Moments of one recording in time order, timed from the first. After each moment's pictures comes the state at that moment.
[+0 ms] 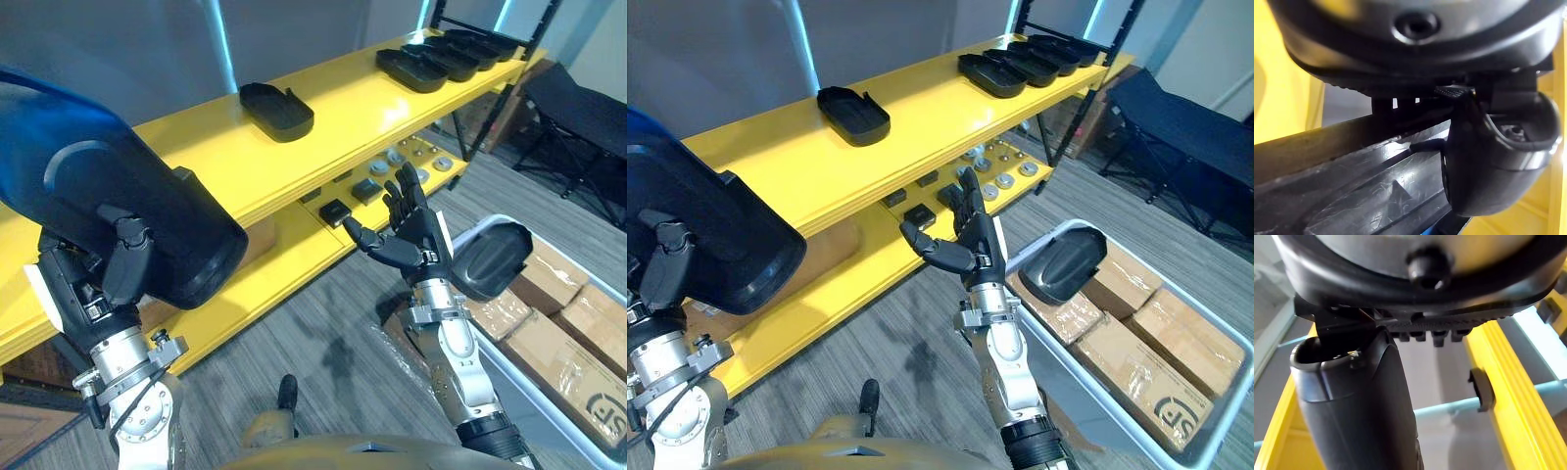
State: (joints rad) left arm 0.42 0.04 0.17 -0.44 -0.07 -0.42 0.30; right arm 0.03 -0.16 0.18 -0.01 0.37 -0.36 0.03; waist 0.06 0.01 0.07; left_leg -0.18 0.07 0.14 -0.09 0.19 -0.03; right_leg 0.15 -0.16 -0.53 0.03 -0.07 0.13
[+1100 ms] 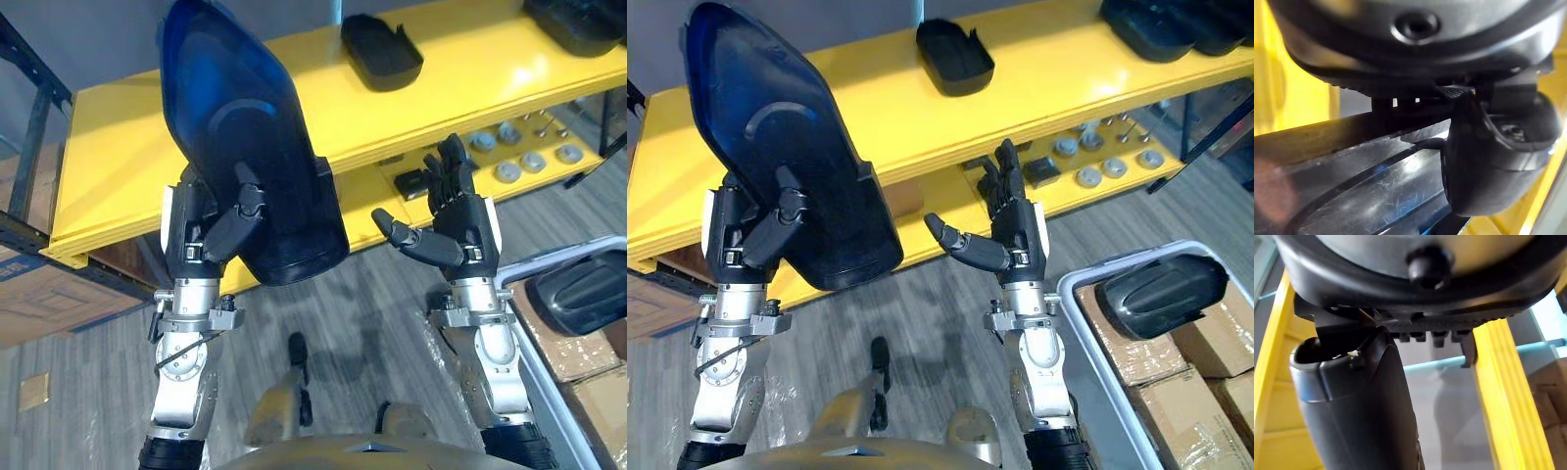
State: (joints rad) left arm 0.16 0.14 -0.05 -0.32 -0.22 -0.43 0.05; right arm 0.06 -0.18 0.07 -0.13 0.30 -0.43 0.06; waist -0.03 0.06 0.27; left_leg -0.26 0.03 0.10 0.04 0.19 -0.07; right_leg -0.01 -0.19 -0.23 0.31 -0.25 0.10
